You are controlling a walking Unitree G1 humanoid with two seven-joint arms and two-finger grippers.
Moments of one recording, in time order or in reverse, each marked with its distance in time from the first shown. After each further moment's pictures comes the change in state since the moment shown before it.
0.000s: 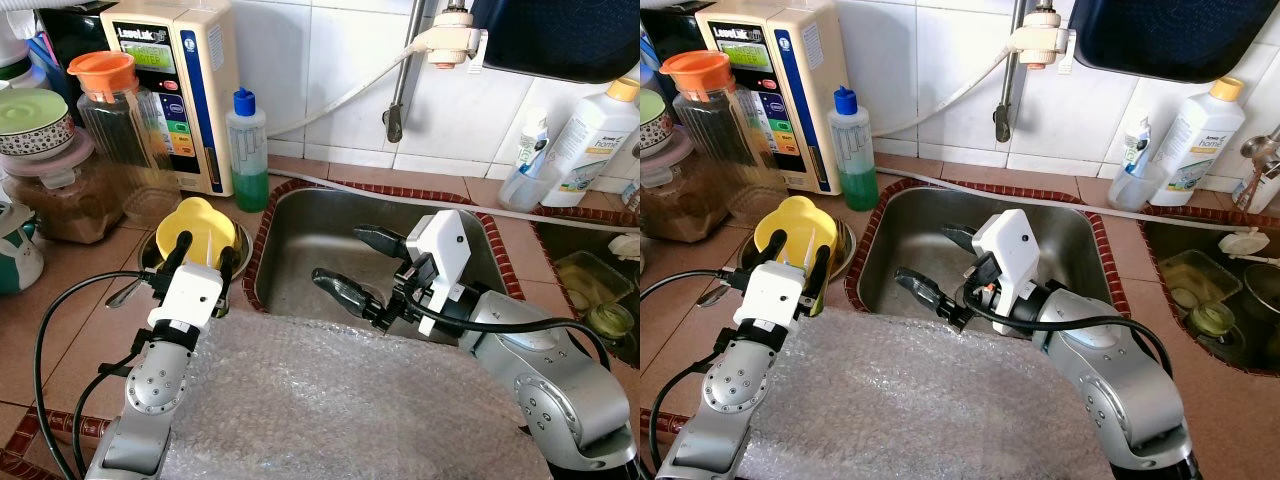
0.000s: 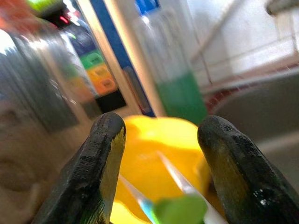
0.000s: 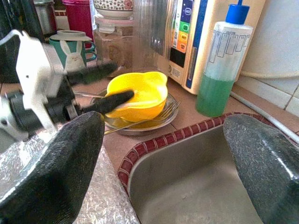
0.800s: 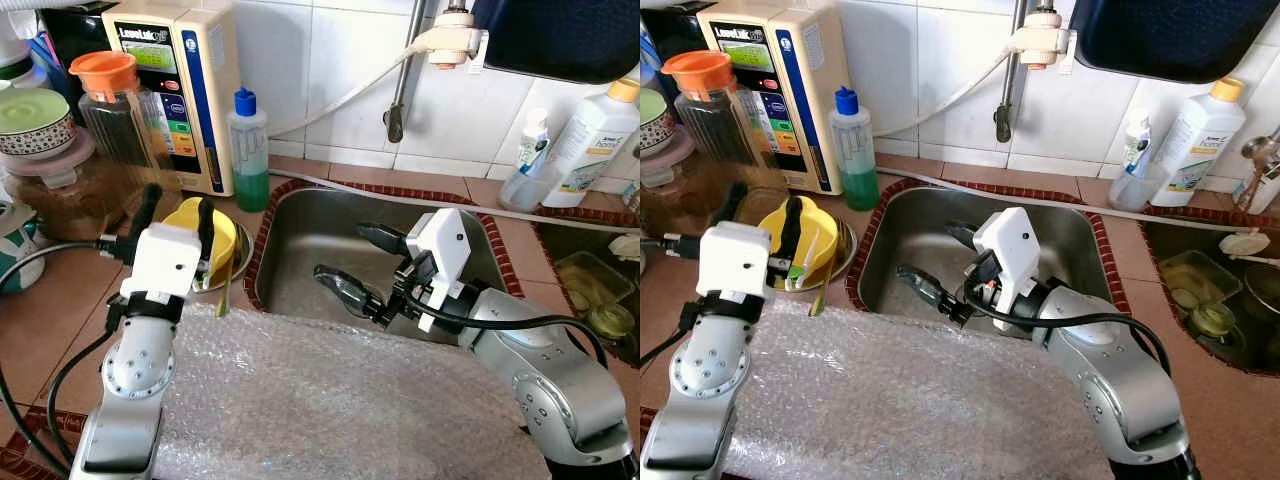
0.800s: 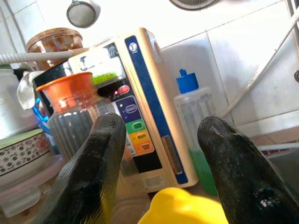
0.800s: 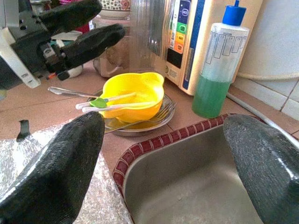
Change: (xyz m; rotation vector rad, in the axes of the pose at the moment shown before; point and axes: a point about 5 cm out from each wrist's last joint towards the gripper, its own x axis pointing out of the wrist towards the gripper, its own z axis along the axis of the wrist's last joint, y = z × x) left arm 0.009 0.017 0.054 -0.022 -0.130 0.089; right arm 0.002 -0.003 -0.002 -0.012 -0.002 -0.007
